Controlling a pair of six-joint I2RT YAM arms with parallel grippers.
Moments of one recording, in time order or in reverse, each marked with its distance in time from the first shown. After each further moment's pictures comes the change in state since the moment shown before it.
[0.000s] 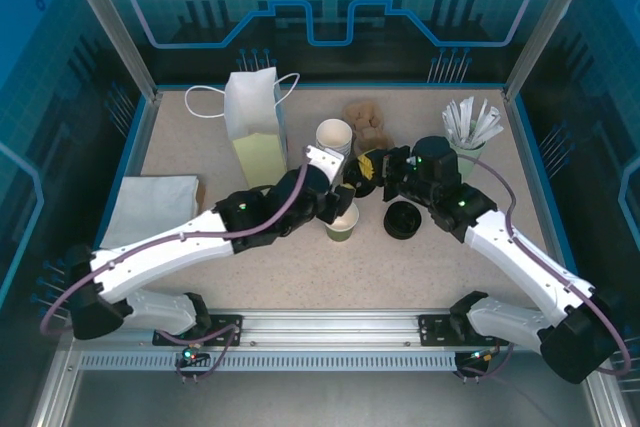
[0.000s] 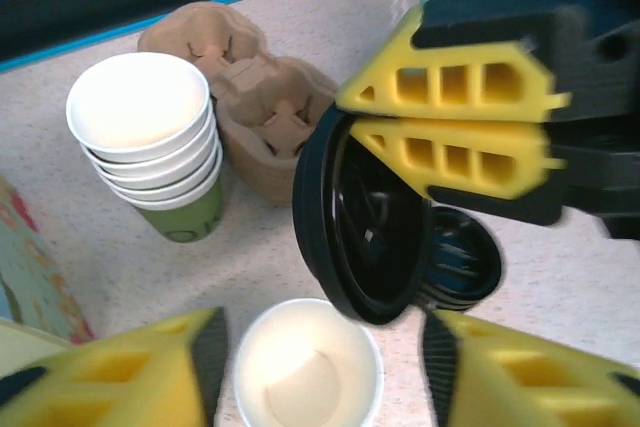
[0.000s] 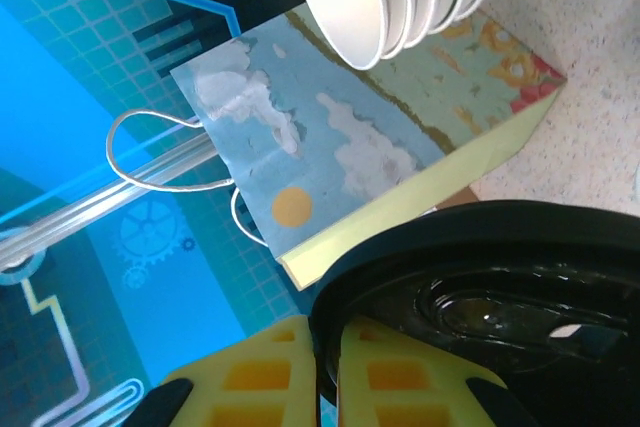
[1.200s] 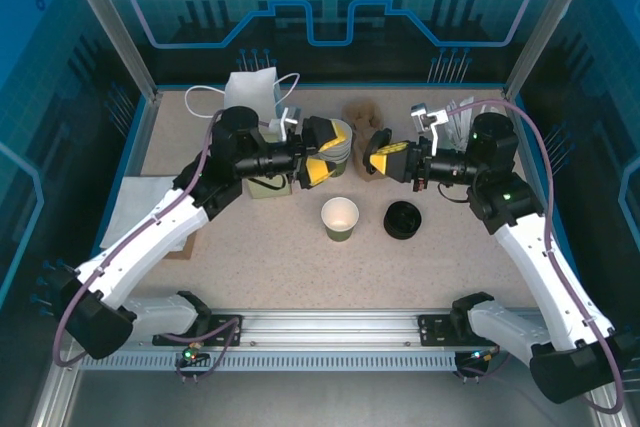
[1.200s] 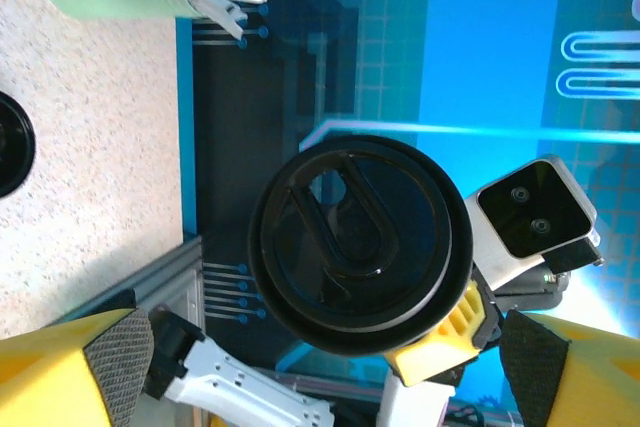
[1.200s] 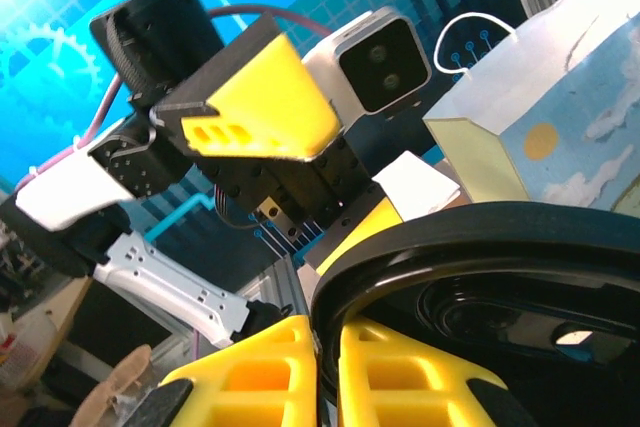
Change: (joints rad) left arm 0.445 -0.021 0.014 0.322 1.042 -1.079; right arm -0.234 -0.090 0.194 -0.109 -0.770 -1.437
